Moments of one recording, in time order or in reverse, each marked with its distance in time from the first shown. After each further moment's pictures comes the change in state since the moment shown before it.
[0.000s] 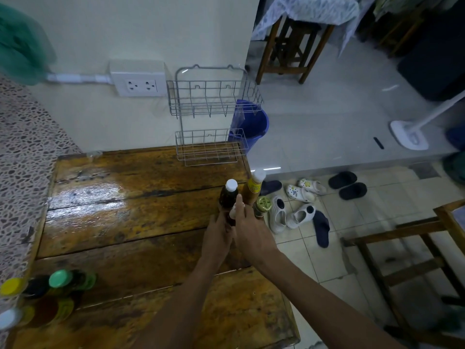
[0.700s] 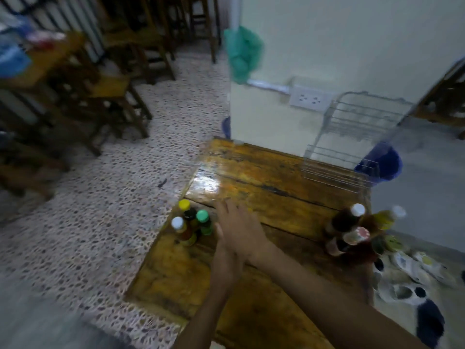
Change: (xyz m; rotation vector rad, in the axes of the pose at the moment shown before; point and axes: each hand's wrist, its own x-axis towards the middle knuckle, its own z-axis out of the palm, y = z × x) left_hand -0.169 -0.118 -0.141 -0.137 0.489 -0.281; right_hand -0.018 -0.267 0.002 -0.042 0.059 -0.748
